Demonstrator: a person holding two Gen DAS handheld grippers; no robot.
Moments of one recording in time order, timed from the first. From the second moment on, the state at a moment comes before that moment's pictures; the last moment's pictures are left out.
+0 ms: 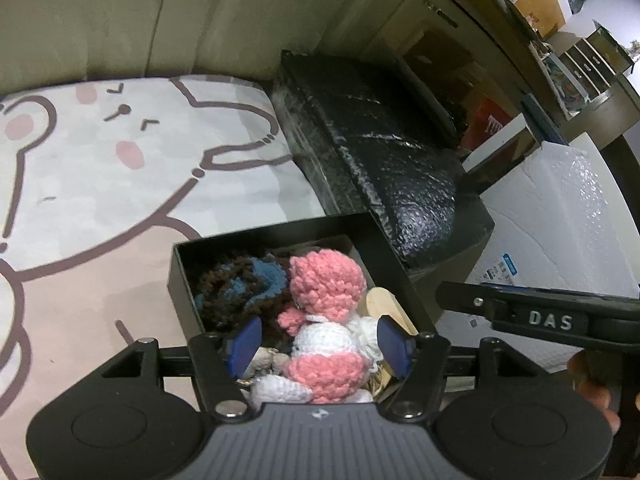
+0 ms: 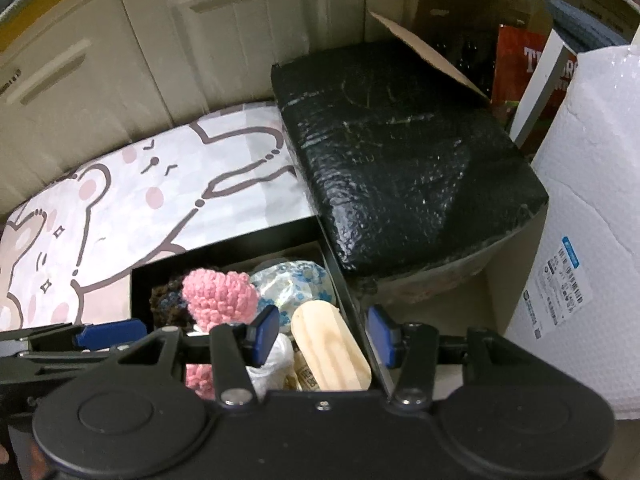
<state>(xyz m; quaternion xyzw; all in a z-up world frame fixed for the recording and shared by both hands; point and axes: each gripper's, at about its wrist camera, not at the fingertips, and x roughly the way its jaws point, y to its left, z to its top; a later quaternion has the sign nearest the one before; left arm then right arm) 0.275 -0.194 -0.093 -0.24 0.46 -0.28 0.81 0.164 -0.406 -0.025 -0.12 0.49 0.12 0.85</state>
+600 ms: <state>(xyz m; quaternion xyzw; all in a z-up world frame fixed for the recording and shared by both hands) 0.247 -0.137 -0.047 -0.16 0.42 -0.20 0.87 0.122 -0.404 0.015 -0.10 0.44 0.14 0.88</state>
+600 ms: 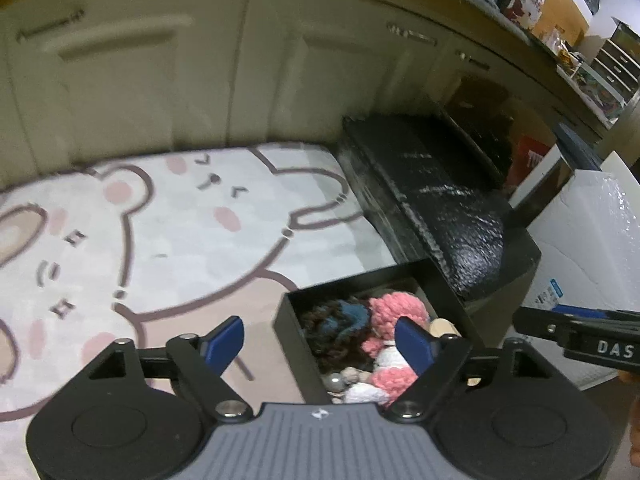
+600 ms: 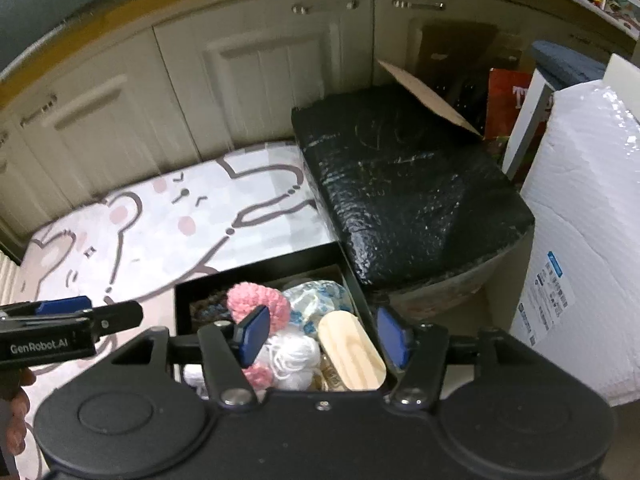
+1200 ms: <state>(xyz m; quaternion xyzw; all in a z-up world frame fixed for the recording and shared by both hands) 0.166 -0.083 -0.009 -0.12 0.37 -0.17 0.90 0.040 -0.418 0.051 -0.12 0.38 0.17 0.90</state>
